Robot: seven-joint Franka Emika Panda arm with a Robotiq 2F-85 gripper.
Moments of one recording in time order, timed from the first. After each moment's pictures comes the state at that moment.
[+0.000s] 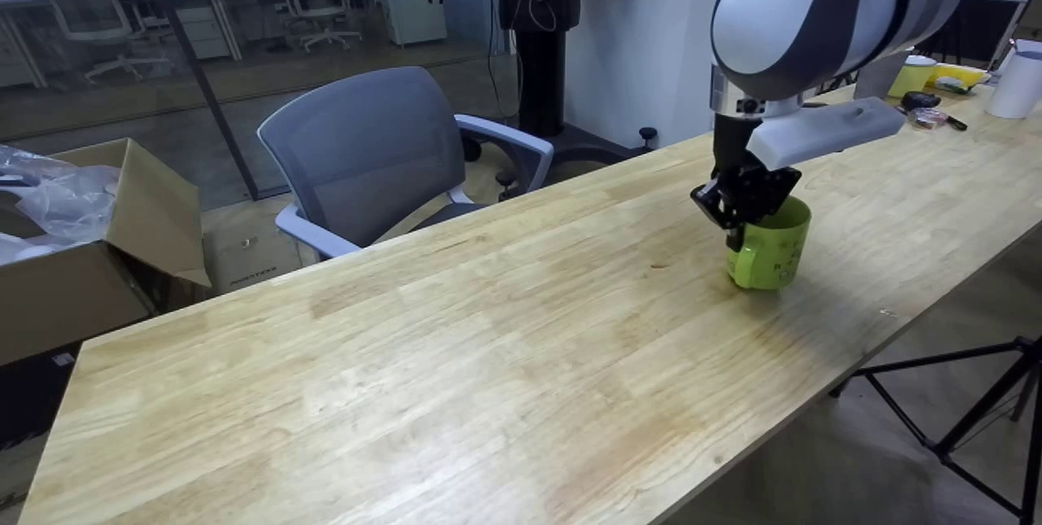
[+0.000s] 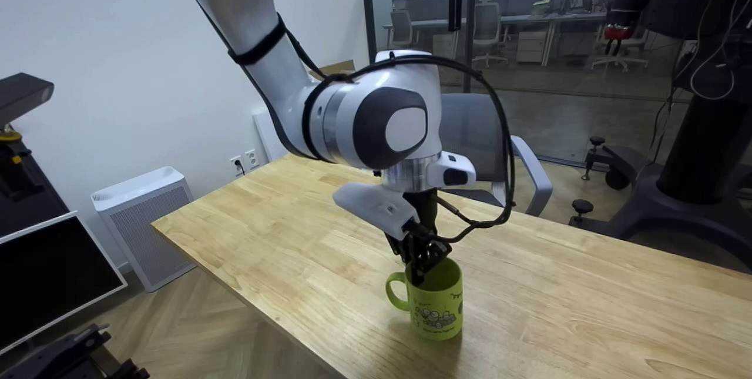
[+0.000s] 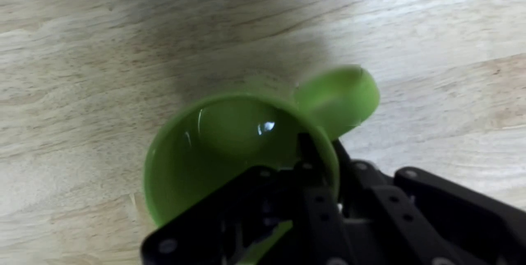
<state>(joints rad) 0.00 0.57 -0.13 -2.14 -0.04 2.61 0.17</state>
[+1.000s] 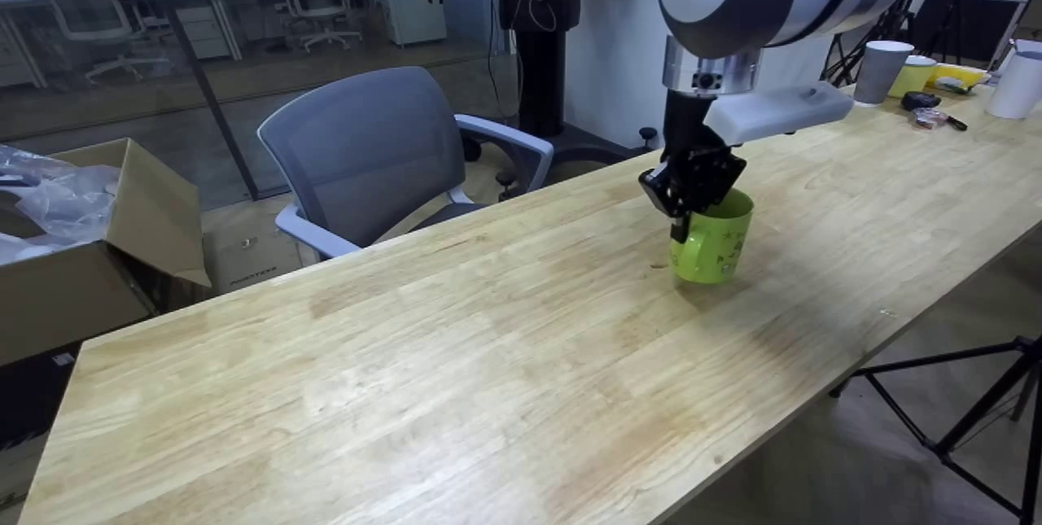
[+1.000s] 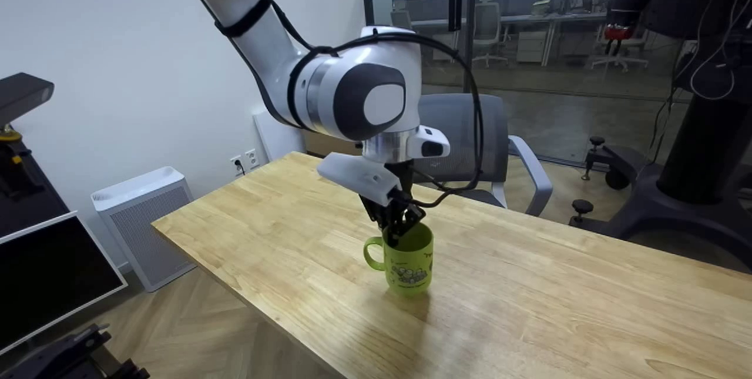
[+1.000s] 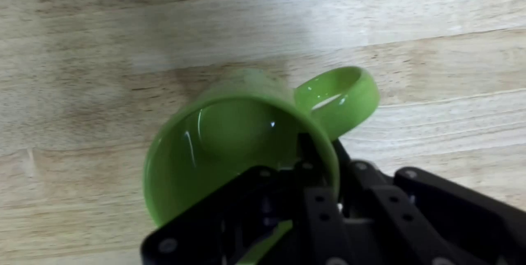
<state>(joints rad) -0.03 0.54 -0.01 -2.09 0.05 2.58 0.05</state>
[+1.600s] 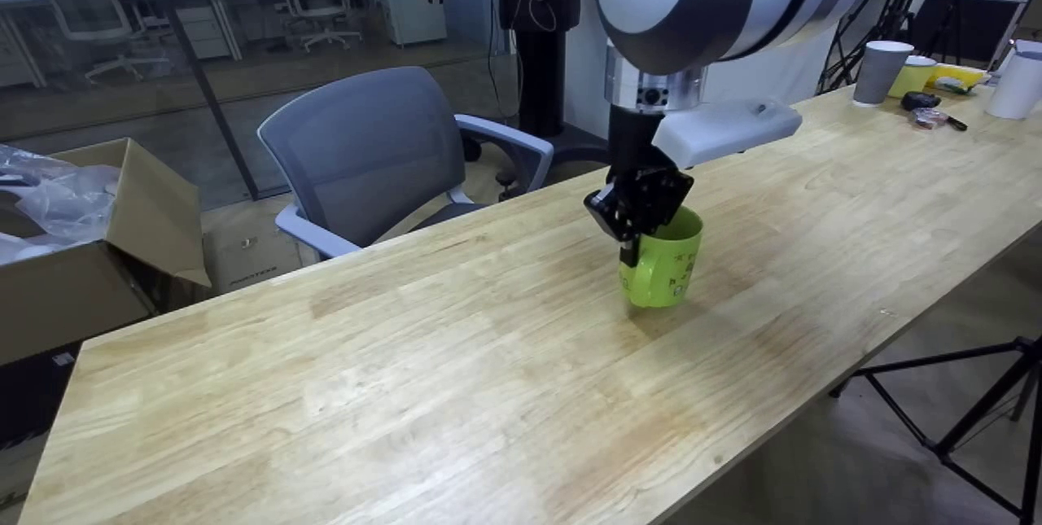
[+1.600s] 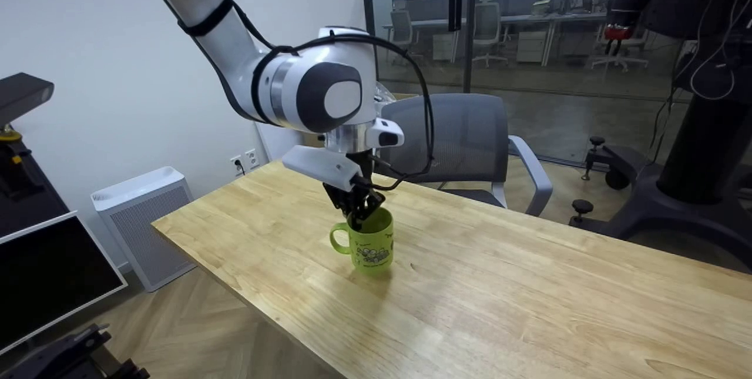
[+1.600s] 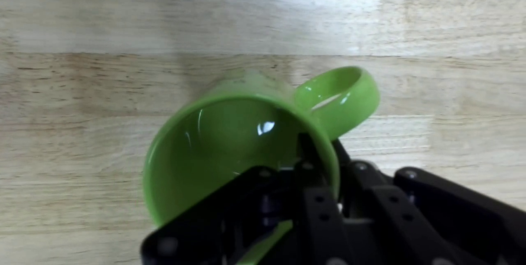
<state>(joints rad) 0.04 0.53 0.05 -2.10 0.06 2.59 0.04</state>
